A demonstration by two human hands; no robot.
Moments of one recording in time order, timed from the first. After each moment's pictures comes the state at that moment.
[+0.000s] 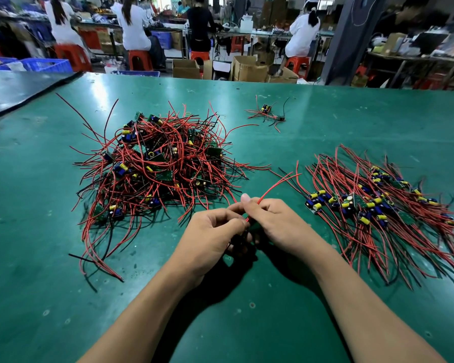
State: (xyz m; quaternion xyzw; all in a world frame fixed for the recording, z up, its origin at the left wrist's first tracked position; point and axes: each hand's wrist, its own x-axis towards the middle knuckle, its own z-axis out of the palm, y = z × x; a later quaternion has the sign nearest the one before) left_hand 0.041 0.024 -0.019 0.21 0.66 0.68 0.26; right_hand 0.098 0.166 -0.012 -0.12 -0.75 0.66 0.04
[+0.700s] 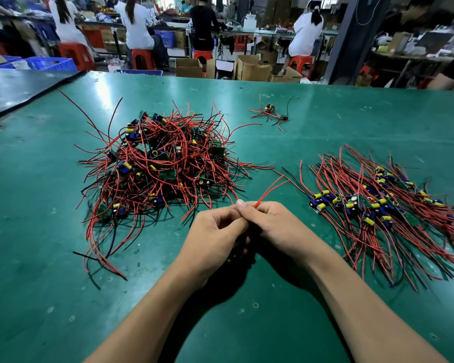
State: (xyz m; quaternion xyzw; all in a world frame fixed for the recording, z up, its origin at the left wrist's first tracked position) left_hand 0.047 0.024 -0.018 0.22 0.64 0.69 0.25; right_hand 0.097 0.156 -0.019 -0.10 -0.66 0.75 0.01
